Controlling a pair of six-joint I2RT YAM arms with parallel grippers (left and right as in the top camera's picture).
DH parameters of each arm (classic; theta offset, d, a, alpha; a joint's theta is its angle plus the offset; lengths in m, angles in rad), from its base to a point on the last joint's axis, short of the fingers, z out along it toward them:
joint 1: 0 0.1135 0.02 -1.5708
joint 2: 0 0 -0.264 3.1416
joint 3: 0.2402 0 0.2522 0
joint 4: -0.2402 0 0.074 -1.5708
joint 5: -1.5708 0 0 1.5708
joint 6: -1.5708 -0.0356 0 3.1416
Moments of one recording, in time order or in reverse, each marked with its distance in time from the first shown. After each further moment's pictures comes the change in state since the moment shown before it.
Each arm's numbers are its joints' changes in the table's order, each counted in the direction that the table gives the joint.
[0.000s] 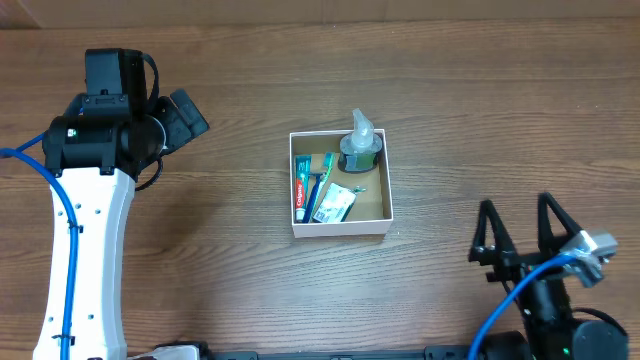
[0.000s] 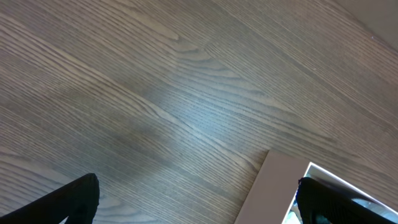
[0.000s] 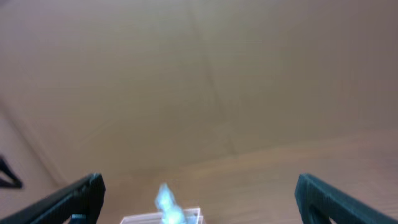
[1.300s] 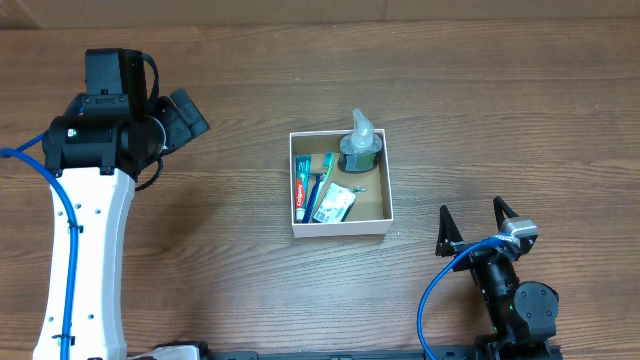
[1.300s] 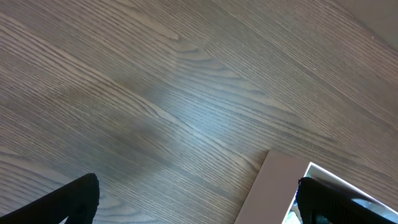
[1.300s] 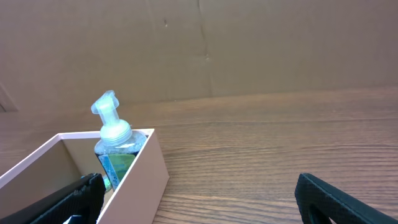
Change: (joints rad) left arm 0.000 0.000 0.000 0.000 0.000 0.000; right arm -0.052 -0.084 -0.451 0.177 0.060 0.182
